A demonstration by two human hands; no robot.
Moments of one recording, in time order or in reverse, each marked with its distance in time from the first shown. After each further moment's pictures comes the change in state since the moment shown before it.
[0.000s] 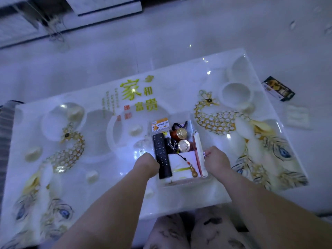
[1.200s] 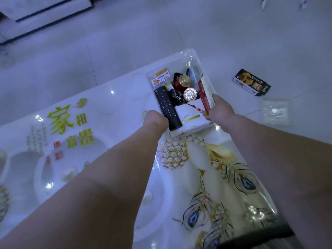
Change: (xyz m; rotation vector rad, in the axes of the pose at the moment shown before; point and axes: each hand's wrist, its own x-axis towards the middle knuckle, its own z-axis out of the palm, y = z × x) left_hand 0.129 0.373 0.001 -0.178 0.160 0.127; right_hand 0.265 0.070 -0.227 0.392 0.060 0.030
